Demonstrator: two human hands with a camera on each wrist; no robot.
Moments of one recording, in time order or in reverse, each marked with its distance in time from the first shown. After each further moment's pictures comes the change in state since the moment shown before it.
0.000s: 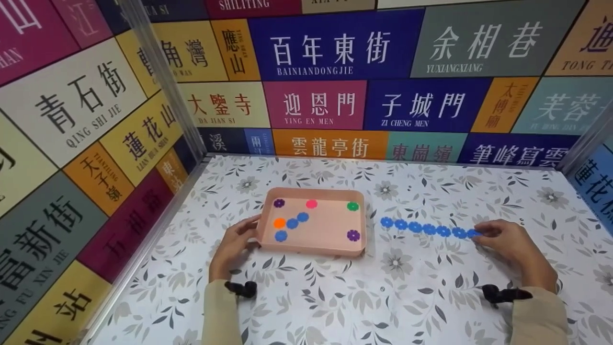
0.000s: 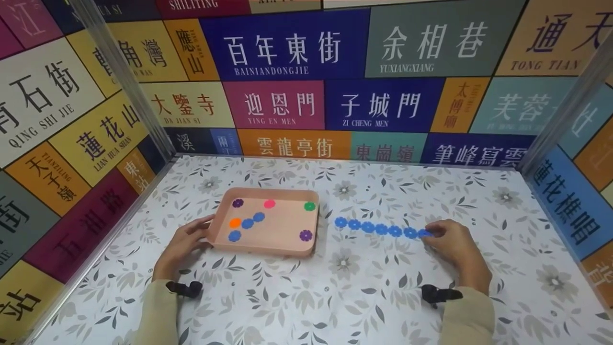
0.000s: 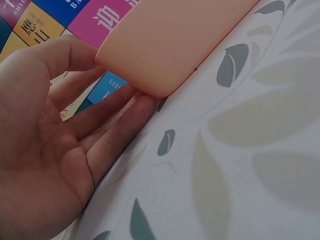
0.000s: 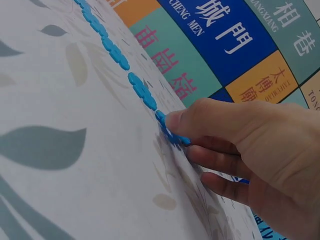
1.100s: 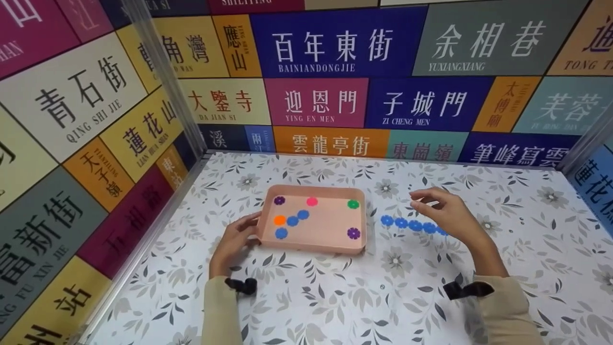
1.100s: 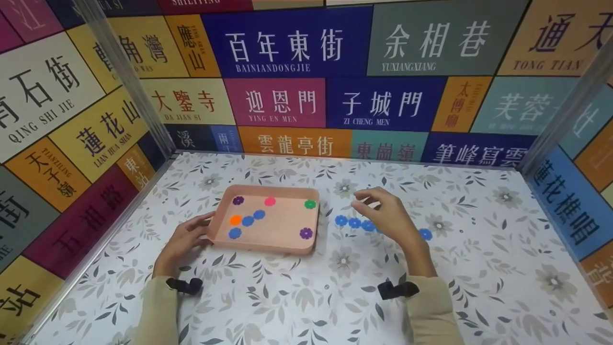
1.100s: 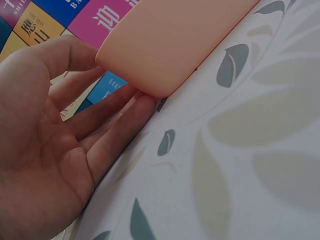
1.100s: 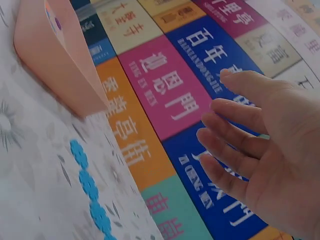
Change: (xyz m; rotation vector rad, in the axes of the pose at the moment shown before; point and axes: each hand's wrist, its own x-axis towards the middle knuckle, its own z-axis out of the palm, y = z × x) left_hand 0.000 0.001 0.001 -0.001 0.004 -0.033; right_hand 0.001 -0.155 0.025 0.242 0.075 -0.319
